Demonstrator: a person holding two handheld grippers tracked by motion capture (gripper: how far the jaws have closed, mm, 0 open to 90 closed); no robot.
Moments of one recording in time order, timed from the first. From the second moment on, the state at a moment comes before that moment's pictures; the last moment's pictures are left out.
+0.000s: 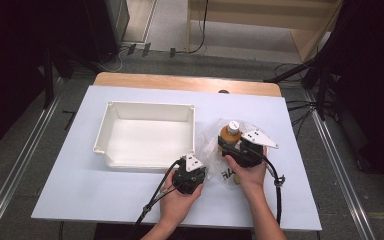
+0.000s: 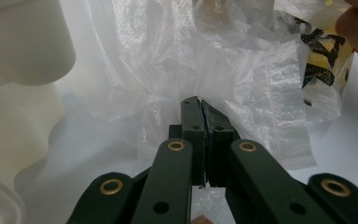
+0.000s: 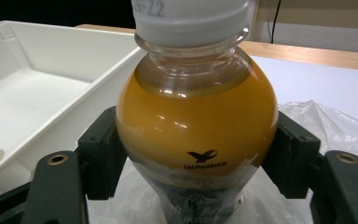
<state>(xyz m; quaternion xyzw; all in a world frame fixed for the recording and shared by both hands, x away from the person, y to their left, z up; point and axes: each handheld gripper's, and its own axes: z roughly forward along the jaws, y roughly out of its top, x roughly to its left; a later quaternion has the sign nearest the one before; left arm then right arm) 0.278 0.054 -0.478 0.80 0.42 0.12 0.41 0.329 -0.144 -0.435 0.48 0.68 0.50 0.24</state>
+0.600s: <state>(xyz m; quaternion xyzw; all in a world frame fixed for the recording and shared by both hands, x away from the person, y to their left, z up) 0.278 0.053 -0.479 0.80 0.42 0.12 0.41 0.321 -0.147 -0.411 0.47 0.67 0.51 0.25</state>
